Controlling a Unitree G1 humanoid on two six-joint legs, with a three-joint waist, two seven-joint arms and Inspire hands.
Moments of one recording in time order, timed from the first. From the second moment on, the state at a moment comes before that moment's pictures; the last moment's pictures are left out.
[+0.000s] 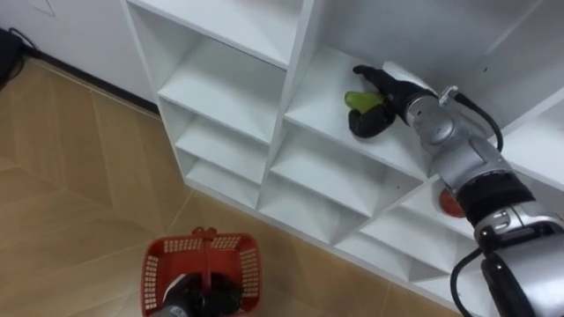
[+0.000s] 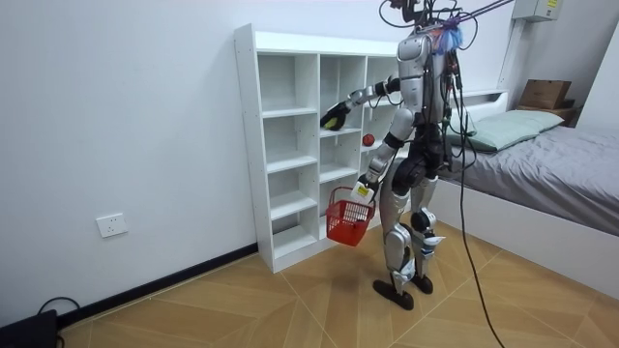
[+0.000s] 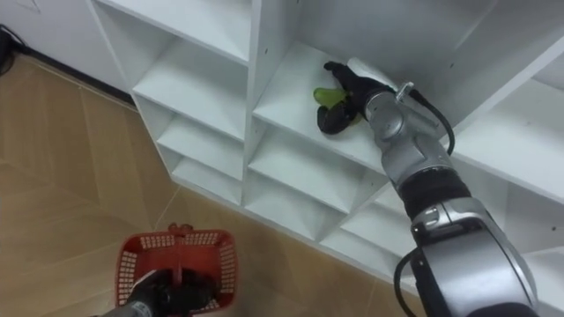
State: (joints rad) left arm -0.06 0.16 -0.14 0.91 -0.18 0.11 -0.07; right arm -0.77 -0.32 0.25 0.90 -0.60 0.10 0.20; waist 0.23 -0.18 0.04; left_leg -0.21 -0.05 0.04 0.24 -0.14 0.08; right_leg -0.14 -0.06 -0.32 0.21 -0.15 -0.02
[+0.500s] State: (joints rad) left arm -0.06 0.17 -0.13 0.91 -0.15 0.11 -0.04; right arm -0.77 -0.32 0.26 0.89 -0.68 0.15 0.24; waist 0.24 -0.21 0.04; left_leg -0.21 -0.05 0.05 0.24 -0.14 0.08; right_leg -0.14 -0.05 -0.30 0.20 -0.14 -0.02
